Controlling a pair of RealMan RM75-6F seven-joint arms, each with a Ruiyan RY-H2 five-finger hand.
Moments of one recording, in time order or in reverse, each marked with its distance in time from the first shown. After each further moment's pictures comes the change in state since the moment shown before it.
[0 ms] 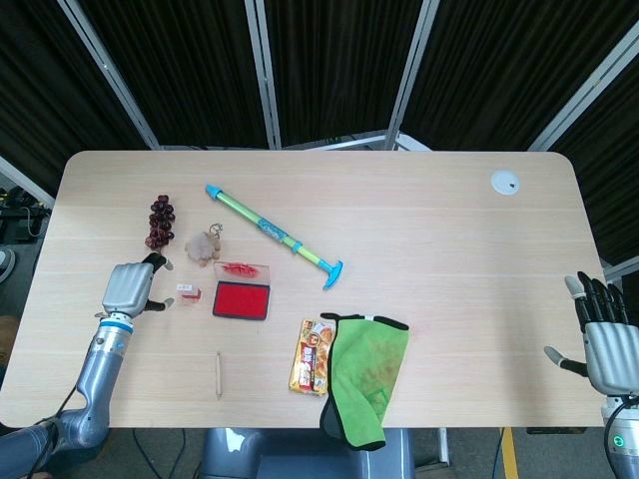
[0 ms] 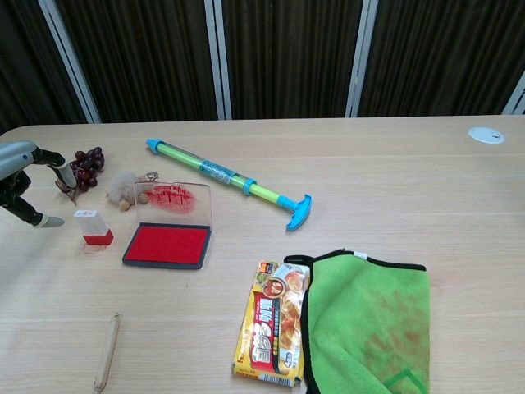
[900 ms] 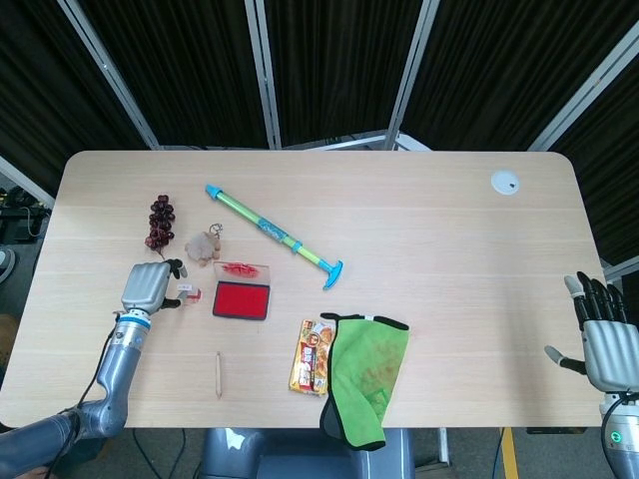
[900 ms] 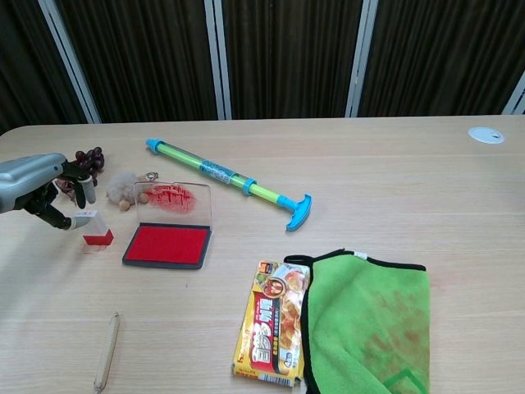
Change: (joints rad) left arm -0.056 -0.080 0.007 0.079 -0.053 -0.039 0.008; right arm 0.009 -0.012 0.004 0.017 0.028 -0.029 -0.013
